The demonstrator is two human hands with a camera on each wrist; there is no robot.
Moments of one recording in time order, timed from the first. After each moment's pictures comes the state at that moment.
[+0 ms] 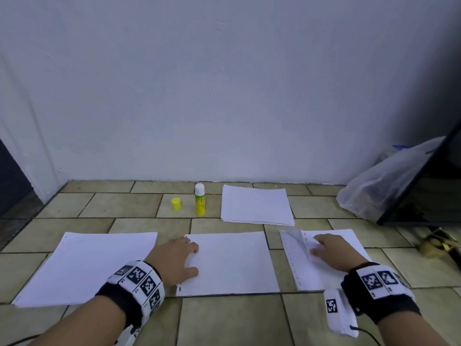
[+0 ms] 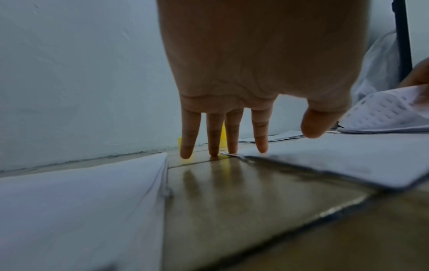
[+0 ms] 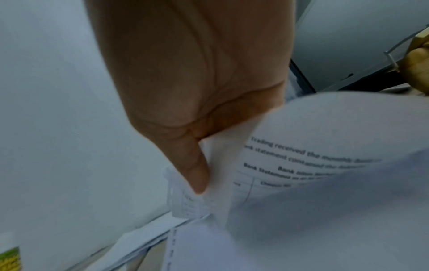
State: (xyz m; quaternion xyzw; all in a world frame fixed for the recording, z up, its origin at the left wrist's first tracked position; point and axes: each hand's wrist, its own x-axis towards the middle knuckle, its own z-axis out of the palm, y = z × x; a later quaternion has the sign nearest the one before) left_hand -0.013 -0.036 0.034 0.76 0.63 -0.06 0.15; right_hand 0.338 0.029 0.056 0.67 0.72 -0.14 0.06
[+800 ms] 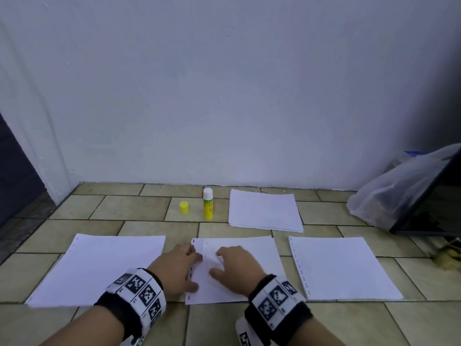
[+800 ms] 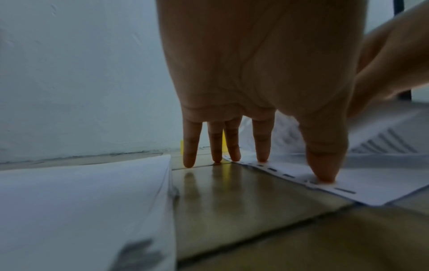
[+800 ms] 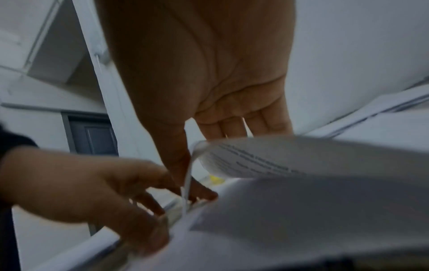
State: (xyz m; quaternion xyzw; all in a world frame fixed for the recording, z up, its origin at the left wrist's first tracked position) left_hand -0.023 -0.039 0.024 0.76 0.63 -0.06 0.18; right_hand 0.147 -0.018 0.042 0.51 0.83 -0.21 0.00
